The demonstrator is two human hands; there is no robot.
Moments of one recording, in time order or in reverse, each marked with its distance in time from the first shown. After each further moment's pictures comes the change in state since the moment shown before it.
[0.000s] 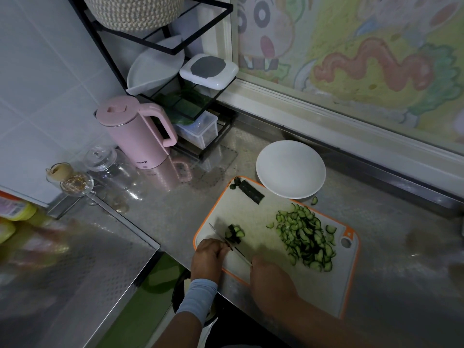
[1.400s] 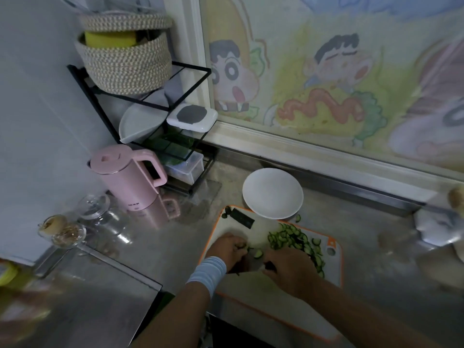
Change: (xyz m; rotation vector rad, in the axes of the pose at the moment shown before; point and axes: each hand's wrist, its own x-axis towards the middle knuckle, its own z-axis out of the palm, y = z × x) left_hand 0.081 0.067 -0.038 0.109 -0.455 0.263; right_hand 0.011 0.043 -0.054 -0.124 0.416 -0.166
